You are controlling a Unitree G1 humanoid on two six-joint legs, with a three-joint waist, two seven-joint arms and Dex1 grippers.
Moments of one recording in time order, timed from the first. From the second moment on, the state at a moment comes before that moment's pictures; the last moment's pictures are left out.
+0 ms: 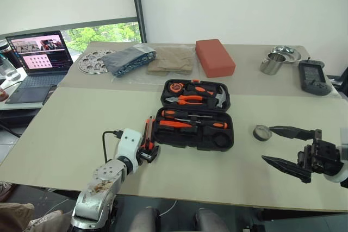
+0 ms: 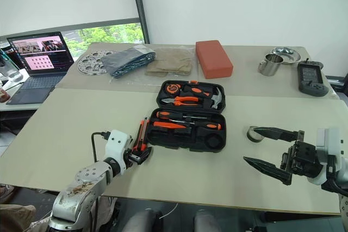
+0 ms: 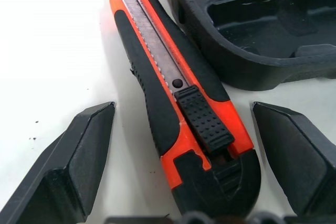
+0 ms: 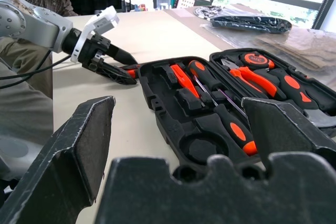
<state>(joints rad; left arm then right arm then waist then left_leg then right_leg) 0.06 0.28 -0.07 -0.51 -0.16 0.81 -0.27 0.22 -0.80 -0.53 -0.28 0.77 0.18 1.31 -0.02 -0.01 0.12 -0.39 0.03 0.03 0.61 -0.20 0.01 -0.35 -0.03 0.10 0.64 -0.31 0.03</state>
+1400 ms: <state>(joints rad) -0.31 0.54 0.03 -0.06 -0.29 0.32 -0.82 0.29 -0.77 -0.53 -0.30 0.68 0.23 1.15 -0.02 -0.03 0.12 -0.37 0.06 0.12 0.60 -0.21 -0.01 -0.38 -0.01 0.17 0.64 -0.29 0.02</state>
